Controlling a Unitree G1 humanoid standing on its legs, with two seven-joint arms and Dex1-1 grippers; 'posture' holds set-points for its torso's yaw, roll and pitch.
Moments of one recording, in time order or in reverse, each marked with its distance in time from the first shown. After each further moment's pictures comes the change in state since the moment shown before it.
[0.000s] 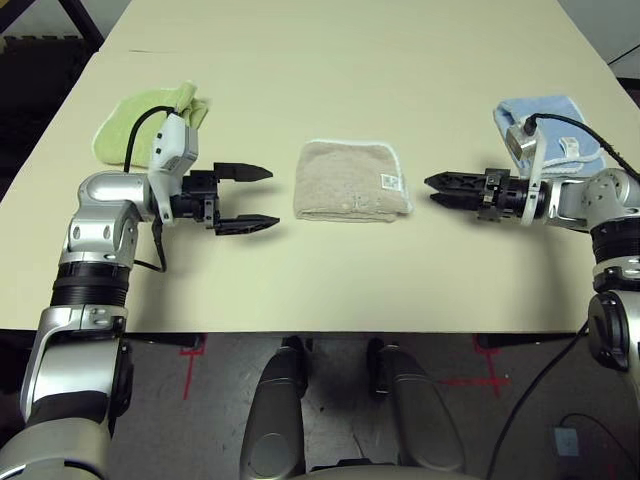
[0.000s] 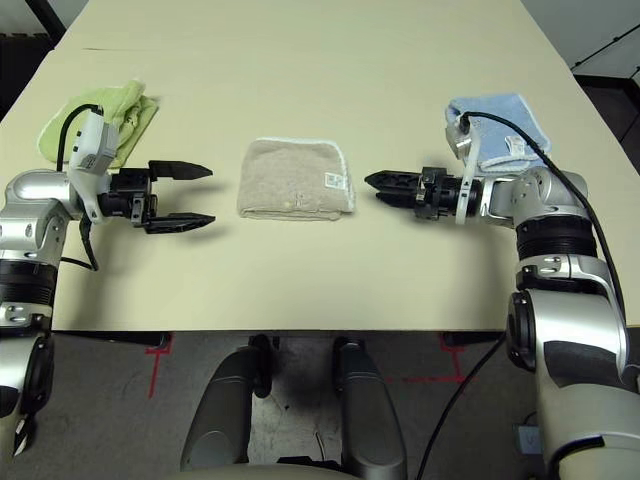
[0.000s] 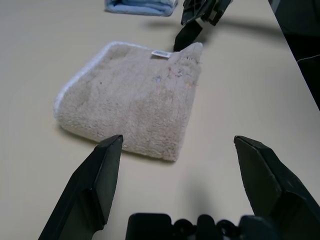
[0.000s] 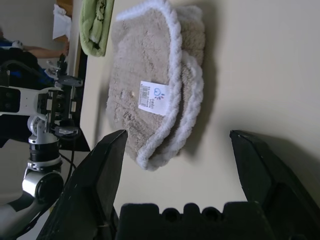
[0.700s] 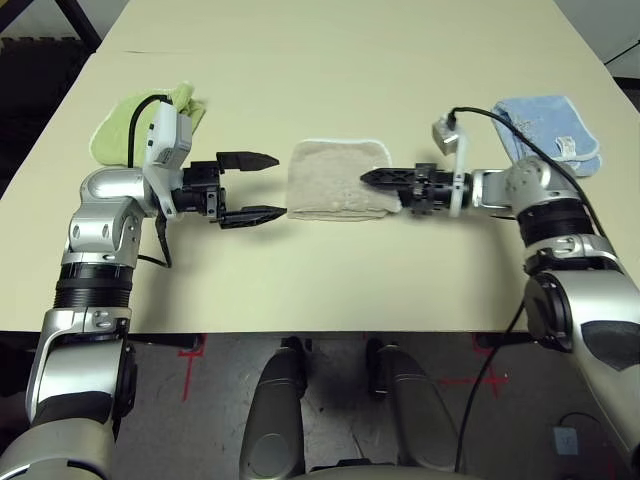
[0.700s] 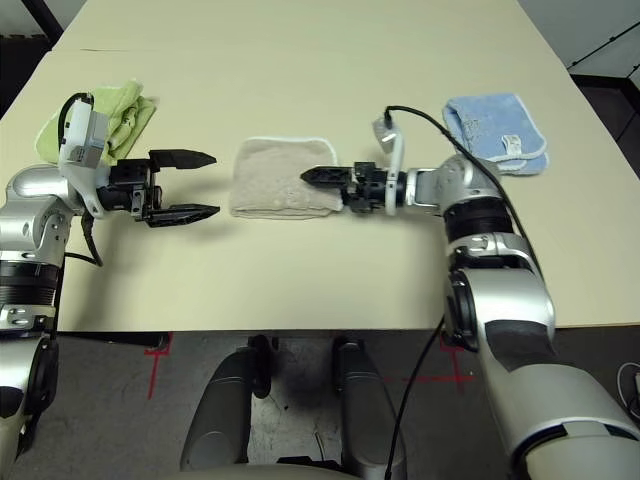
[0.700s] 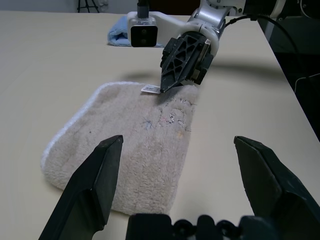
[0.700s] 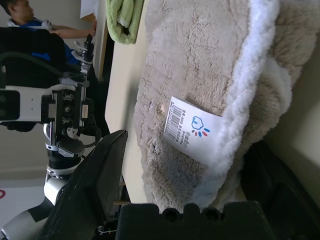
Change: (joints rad) left arm -0.001 -0.028 0.017 -0.076 -0.059 0.032 0.036; right arm -0.143 0.249 -0.017 0.133 0.003 -0.049 -0.131
